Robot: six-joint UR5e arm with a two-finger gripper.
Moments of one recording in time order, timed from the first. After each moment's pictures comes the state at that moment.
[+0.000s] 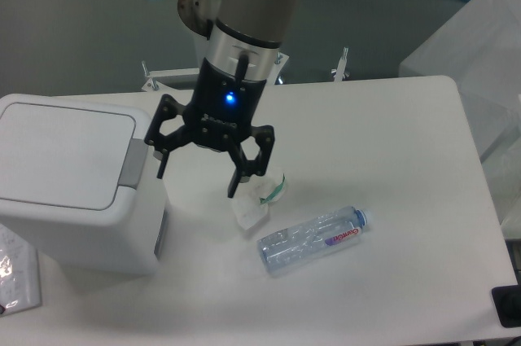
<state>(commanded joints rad) 2.36 -1.71 -1.50 -1.10 1.05 0.39</state>
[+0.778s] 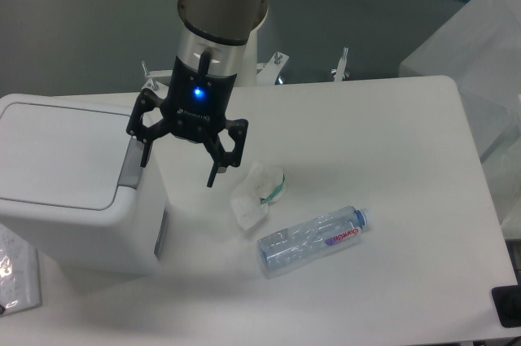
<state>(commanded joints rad) 2.34 -1.70 -1.58 -1.05 1.14 0.43</state>
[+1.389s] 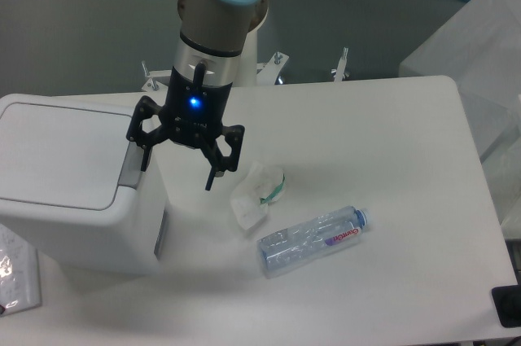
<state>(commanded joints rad) 2.33 -1.70 -1.59 -1.05 1.14 0.43</state>
